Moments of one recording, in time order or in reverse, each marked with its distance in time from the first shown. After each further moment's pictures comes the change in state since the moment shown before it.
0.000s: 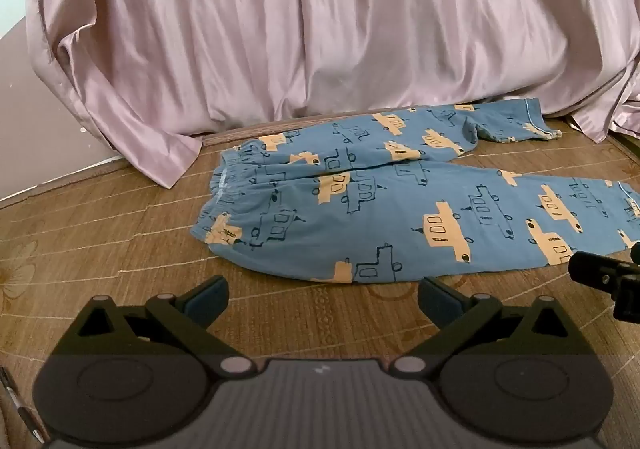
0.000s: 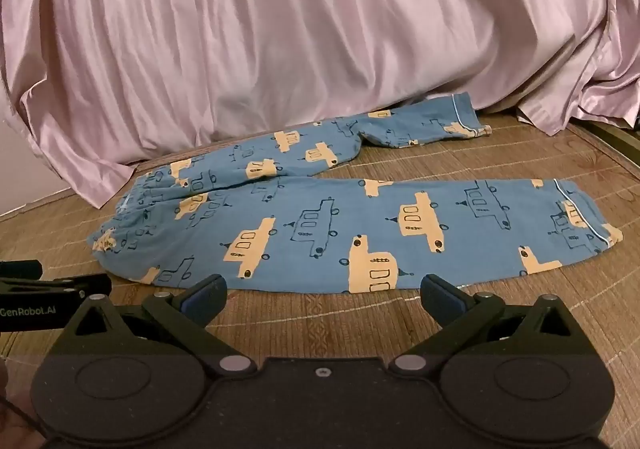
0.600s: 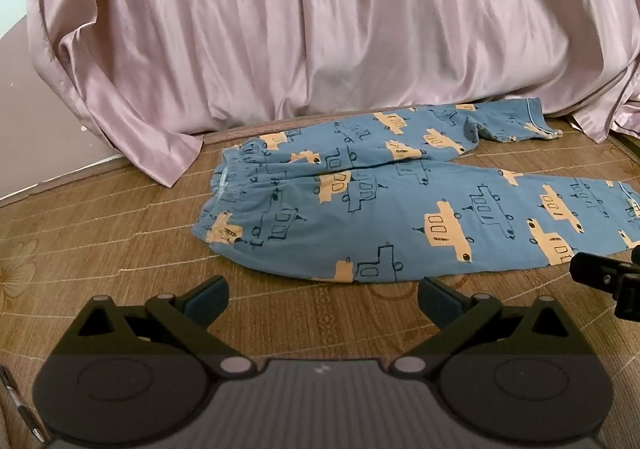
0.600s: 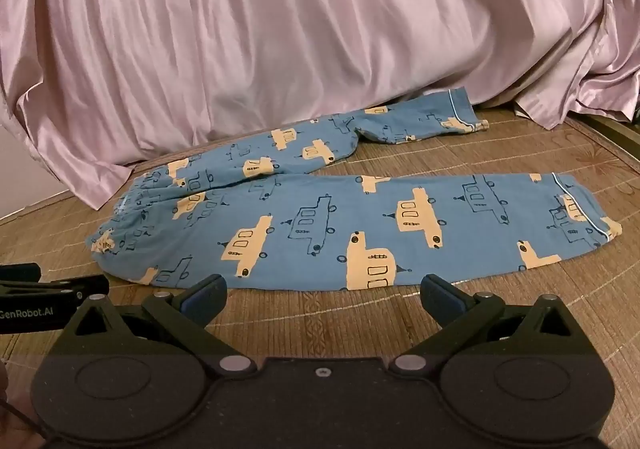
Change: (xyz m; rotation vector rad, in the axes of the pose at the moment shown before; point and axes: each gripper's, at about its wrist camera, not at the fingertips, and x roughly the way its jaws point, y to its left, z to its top) left arm 0.000 0.000 0.000 -0.002 0.000 -0.002; right arm 0.001 -0.002 0.000 0.007 0.004 0.005
